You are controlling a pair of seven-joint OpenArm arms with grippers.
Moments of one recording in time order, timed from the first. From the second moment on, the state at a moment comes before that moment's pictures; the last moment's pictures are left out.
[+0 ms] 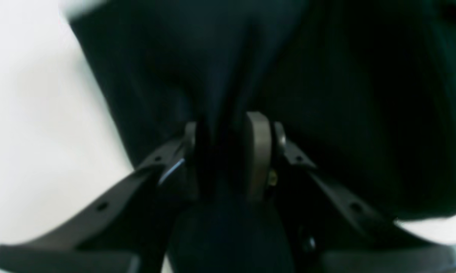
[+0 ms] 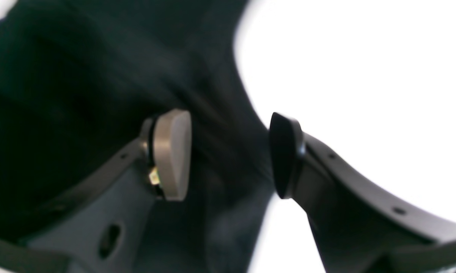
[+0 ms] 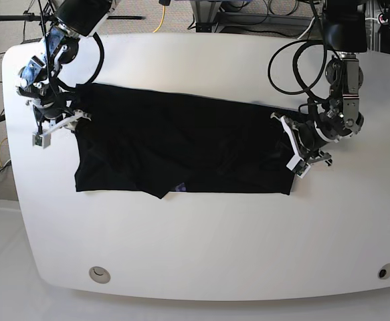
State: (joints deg) left arm -3.4 -16.4 -2.8 83.1 -12.4 -41.9 34.0; right arm -1.5 3.5 39.1 91.9 14.5 26.9 -57.8
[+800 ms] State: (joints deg) left arm -3.1 -15.9 -2.1 84.4 -12.3 -41.9 33.9; right arm 0.3 4.2 47.3 89.9 19.1 29.0 -62.3
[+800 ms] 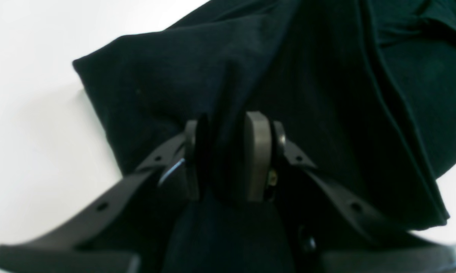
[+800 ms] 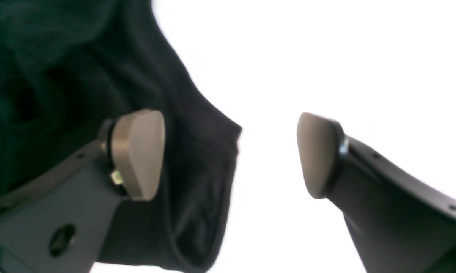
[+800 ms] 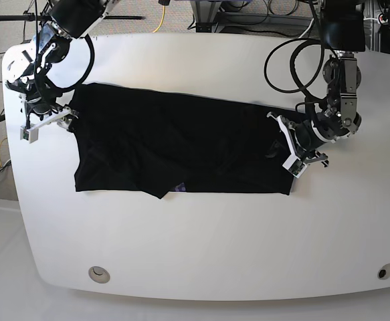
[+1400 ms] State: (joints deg) left arm -2.8 -16.7 -2.2 83.8 -12.1 -41.9 34.6; right arm 0.8 9.6 48.9 80.4 22.1 30.2 -60.9
